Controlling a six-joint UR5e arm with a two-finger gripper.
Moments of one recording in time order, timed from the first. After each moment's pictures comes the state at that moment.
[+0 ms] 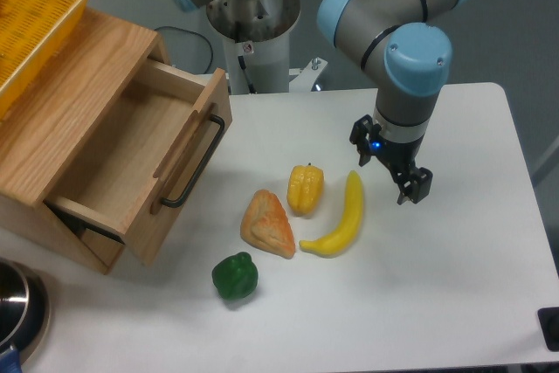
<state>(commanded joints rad) 2.65 -1.90 -1.54 -1.21 1.54 1.52</state>
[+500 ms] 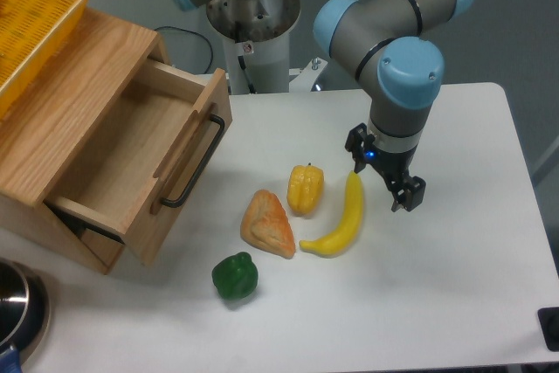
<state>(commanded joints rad) 2.64 -1.91 -1.65 -1.04 1.55 1.44</state>
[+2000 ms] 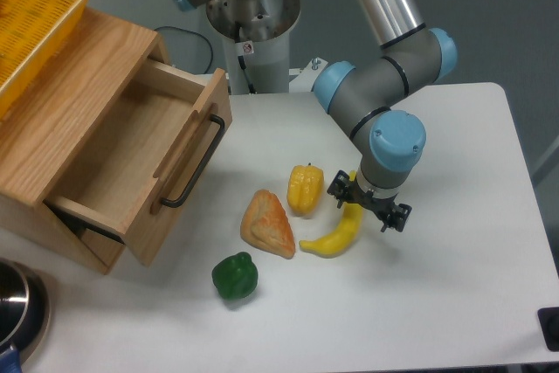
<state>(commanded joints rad) 2.66 -2.06 -1.69 -1.03 1.54 1.12</state>
